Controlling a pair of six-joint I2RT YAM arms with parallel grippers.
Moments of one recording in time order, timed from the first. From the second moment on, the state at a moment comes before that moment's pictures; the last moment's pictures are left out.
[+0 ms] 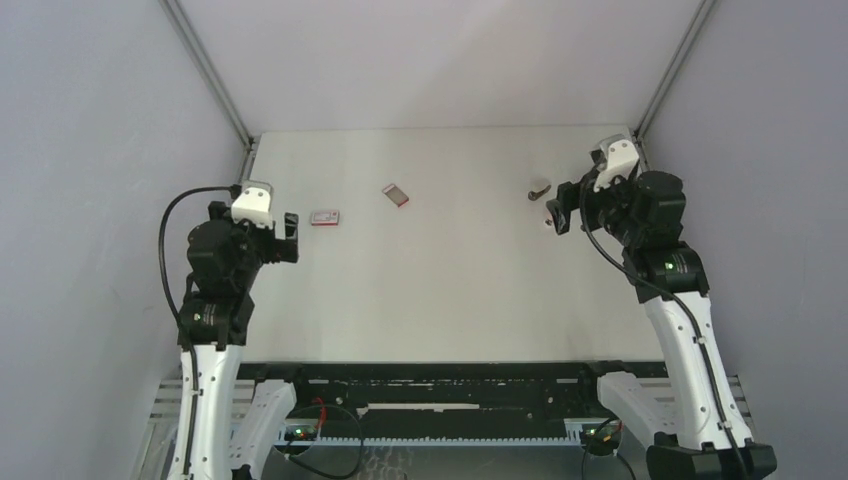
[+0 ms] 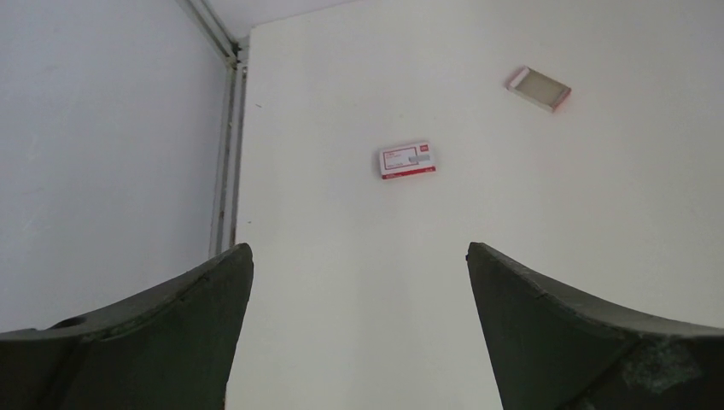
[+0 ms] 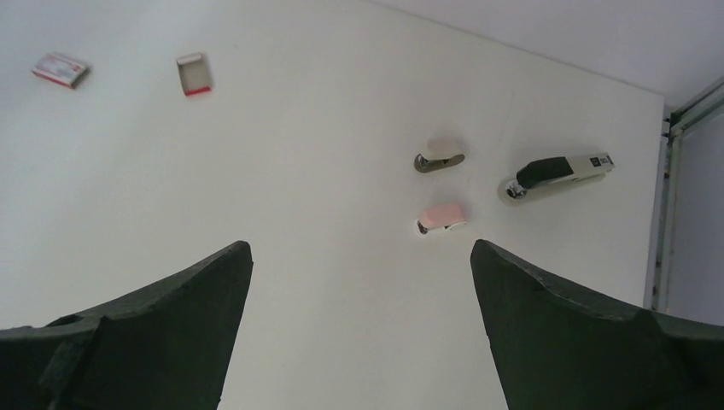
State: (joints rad) left arm 0.02 0.67 0.95 -0.55 0.00 0.20; right arm 0.05 0.88 1.10 -0.54 -0.31 -0.11
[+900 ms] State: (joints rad) left arm 0.02 0.67 0.82 -0.61 0.32 0.35; right arm -0.02 1.73 1.74 -0.75 -0.30 -0.03
